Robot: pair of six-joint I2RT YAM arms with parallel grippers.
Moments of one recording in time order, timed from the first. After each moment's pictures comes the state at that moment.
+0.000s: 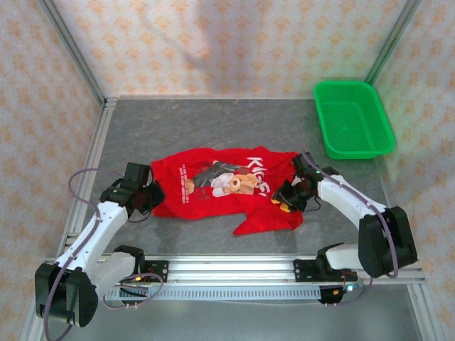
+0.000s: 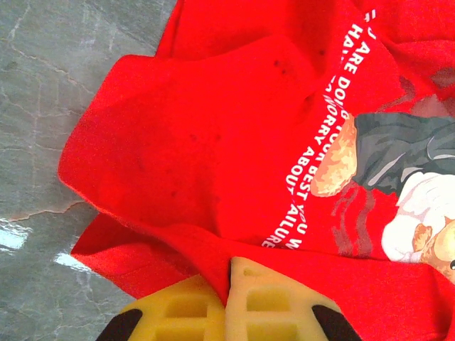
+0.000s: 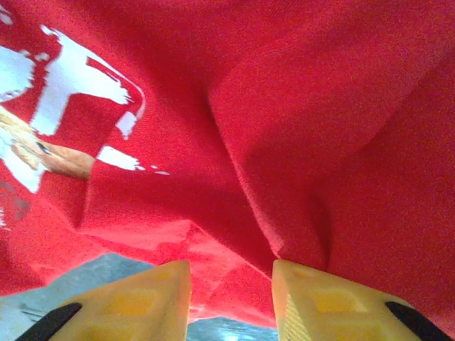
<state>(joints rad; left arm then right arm) -0.12 0.97 0.63 -0.74 0.10 -0.80 0.30 1.33 0.75 -0.75 -0.42 0.83</state>
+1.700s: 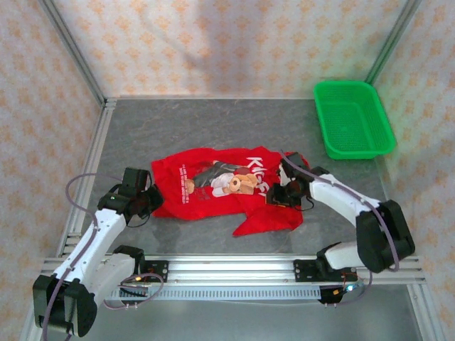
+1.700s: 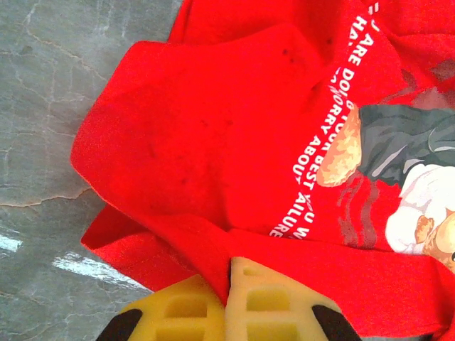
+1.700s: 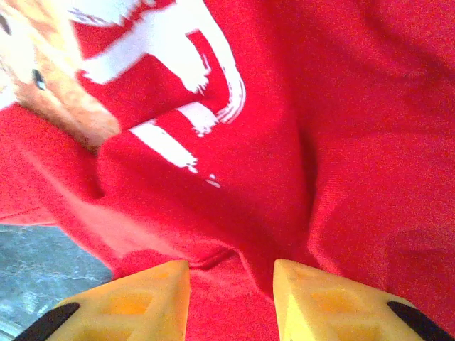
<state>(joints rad) -0.12 0.89 0.58 -0.75 0.10 -0.80 0.42 1.34 0.77 -0.68 -0.30 0.48</state>
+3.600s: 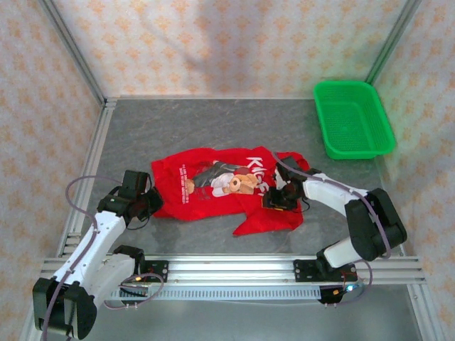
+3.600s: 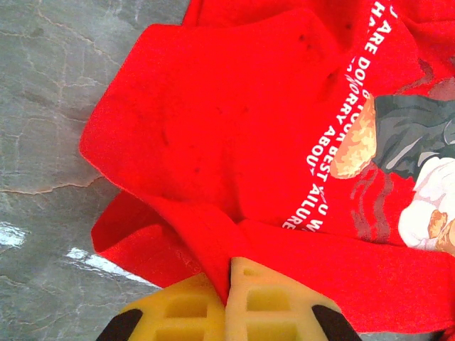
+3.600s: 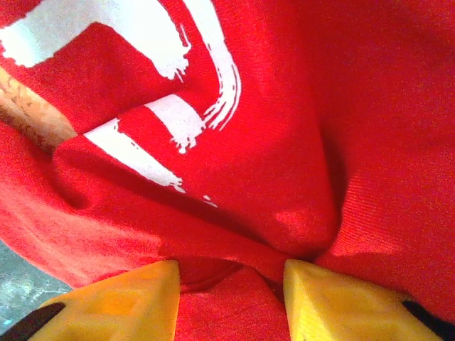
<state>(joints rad) -0.12 0.87 0.57 -0.77 0.10 -0.80 0.44 1.46 0.74 -0.60 -0.33 0.47</state>
